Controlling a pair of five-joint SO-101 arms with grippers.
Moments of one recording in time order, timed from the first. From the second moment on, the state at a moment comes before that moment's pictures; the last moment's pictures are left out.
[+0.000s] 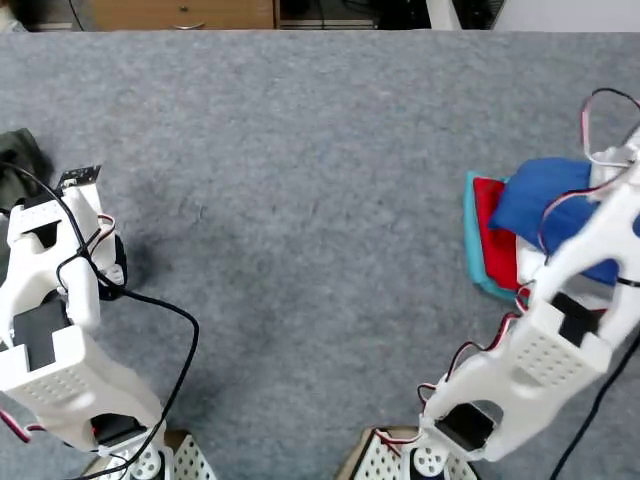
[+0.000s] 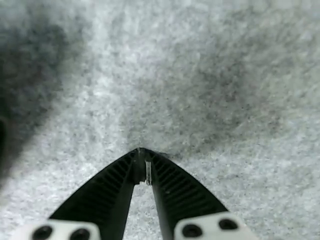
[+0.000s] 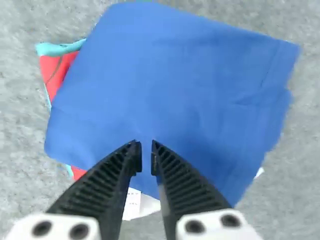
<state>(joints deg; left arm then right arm) -26.5 12.1 23.7 66.7 -20.7 35.0 25.8 -48.1 101.5 15.4</state>
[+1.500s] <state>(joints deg) -26.5 12.1 23.8 66.4 -20.7 48.4 48.6 -54.3 93.9 20.4</state>
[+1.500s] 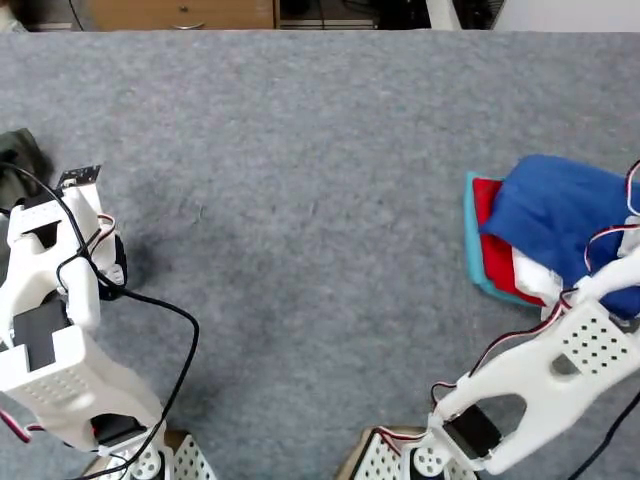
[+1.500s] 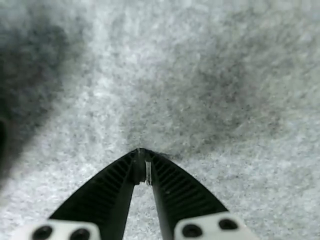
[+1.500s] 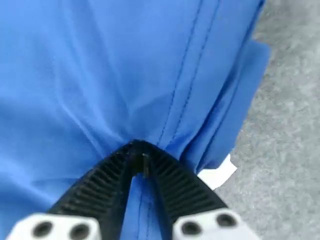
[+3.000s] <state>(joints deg) -64.8 21.4 -6.9 70.3 -20.1 18.2 -0.6 -38.7 101.5 22.6</state>
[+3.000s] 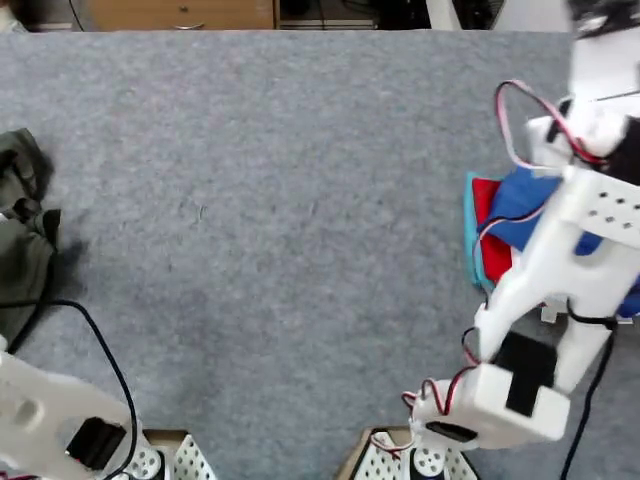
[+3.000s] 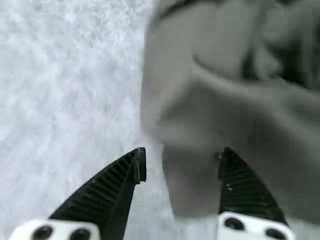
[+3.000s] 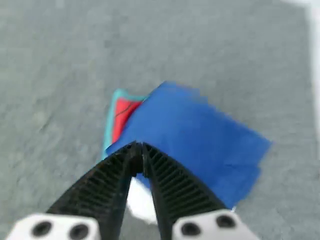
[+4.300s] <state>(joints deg) -8.4 9.8 -29.5 100.3 -12.4 3.5 -16.3 -3.8 101.5 31.8</state>
